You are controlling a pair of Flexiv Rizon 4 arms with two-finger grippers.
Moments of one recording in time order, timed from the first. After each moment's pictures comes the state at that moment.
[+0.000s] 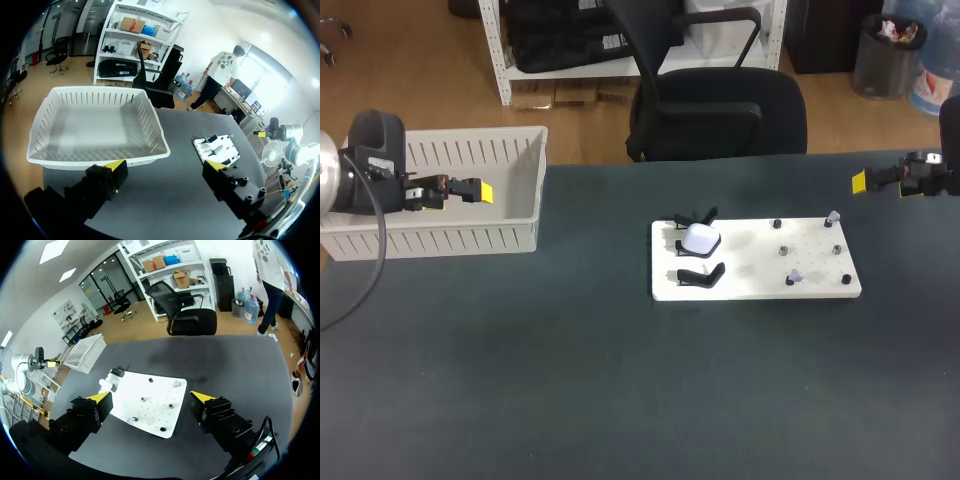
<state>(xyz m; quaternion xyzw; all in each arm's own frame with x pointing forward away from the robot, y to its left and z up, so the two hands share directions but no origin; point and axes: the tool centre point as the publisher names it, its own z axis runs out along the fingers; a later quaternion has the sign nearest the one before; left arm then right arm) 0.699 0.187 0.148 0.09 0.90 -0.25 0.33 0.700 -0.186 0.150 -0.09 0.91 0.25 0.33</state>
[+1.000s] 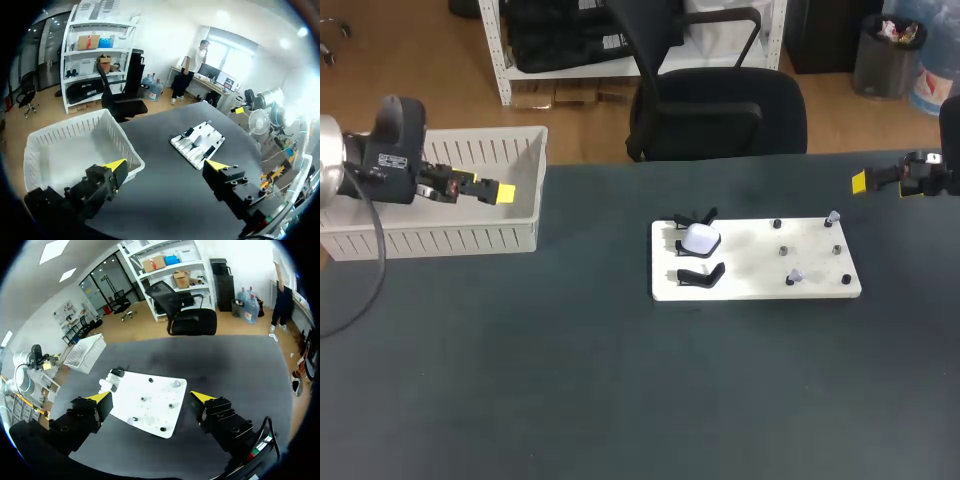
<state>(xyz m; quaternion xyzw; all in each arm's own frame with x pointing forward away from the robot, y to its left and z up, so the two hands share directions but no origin) 0.692 0.147 0.171 0.28 0.85 -0.27 0.37 0.700 -0.186 0.150 -0.09 0.91 0.25 0.33</state>
